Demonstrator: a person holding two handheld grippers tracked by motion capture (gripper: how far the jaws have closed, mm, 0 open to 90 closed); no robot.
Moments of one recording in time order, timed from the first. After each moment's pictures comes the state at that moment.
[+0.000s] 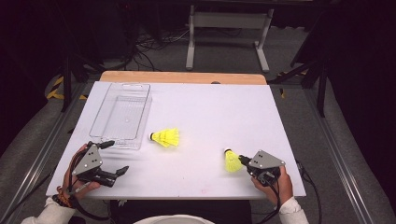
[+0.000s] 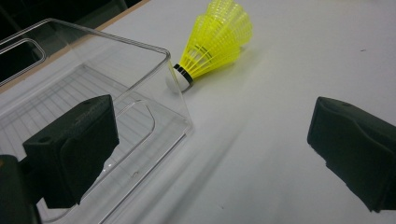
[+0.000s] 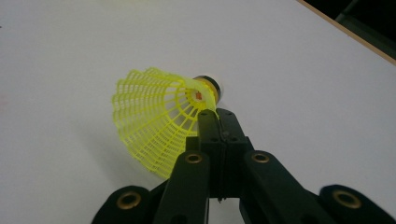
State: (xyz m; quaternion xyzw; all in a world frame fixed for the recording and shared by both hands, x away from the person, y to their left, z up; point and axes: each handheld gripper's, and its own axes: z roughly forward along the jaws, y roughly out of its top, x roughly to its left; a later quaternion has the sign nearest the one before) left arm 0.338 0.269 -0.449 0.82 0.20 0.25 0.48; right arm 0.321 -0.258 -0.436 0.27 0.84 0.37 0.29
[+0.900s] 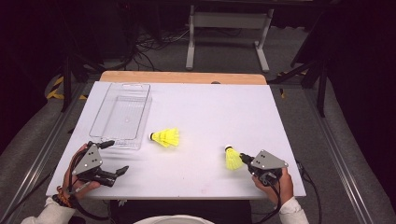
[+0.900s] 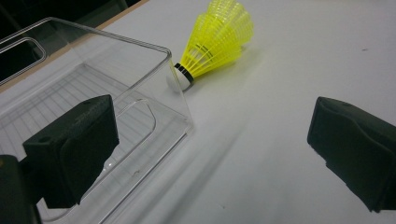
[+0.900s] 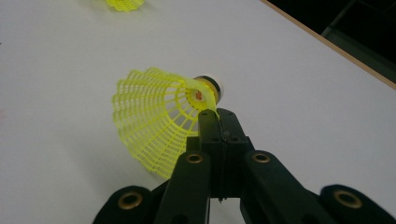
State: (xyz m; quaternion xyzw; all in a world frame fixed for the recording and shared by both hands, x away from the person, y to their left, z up) left arm 0.338 0.269 -0.448 0.82 0.20 0.25 0.47; right arm 0.318 -0.259 -0.431 0.27 0.83 0.38 0.31
